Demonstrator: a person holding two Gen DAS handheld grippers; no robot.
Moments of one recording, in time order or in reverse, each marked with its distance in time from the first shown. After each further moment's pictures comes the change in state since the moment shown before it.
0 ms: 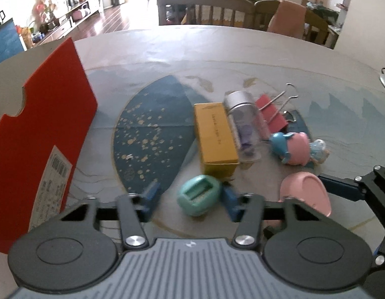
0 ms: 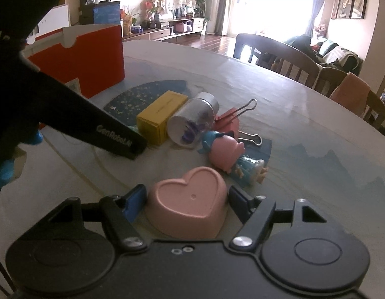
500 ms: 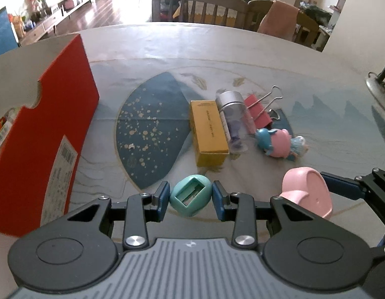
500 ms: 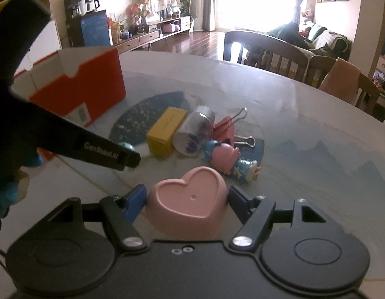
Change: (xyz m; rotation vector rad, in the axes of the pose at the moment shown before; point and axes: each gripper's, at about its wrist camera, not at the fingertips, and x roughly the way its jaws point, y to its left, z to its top) left arm -0.030 0.017 0.001 -0.039 0.047 -0.093; right arm -0.042 0.003 0.021 0.121 0.005 0.011
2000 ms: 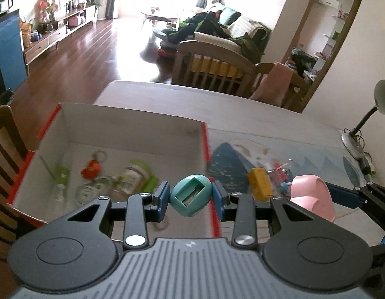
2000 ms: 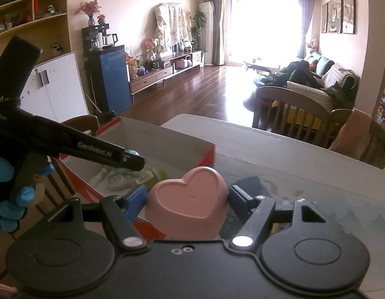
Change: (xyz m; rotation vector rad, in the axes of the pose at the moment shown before) left arm -0.157 0.192 0.029 -0.053 -0.178 -0.118; right arm -0.065 0.157 0.115 0.015 -0.157 0.011
